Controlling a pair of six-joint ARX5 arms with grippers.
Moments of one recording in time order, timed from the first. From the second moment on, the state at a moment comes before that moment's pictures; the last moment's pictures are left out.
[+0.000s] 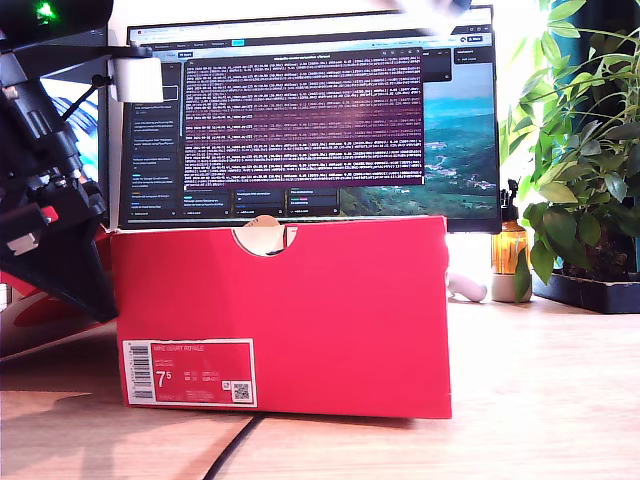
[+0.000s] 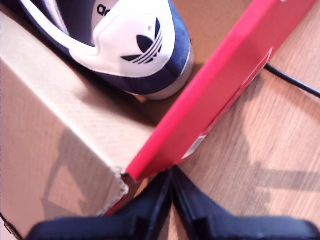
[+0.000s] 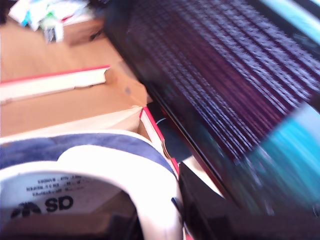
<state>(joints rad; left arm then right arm) -0.67 1.22 0.68 -0.45 -0.07 0.47 0.30 1.56 1.76 -0.78 -0.33 -0.61</state>
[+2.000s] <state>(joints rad) -0.67 1.22 0.68 -0.47 -0.06 0.49 0.33 2.06 1.76 -0.68 -0.26 -0.87</state>
